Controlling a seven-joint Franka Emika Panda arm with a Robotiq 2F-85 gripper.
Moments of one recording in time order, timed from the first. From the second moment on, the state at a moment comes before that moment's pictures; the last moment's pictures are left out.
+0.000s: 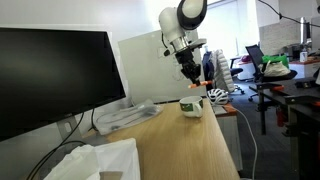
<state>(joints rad) -0.19 0.28 0.07 -2.26 -0.19 2.31 -0.62</state>
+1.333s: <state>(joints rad) -0.03 0.54 -0.05 -1.96 -0.50 1.98 -0.35</state>
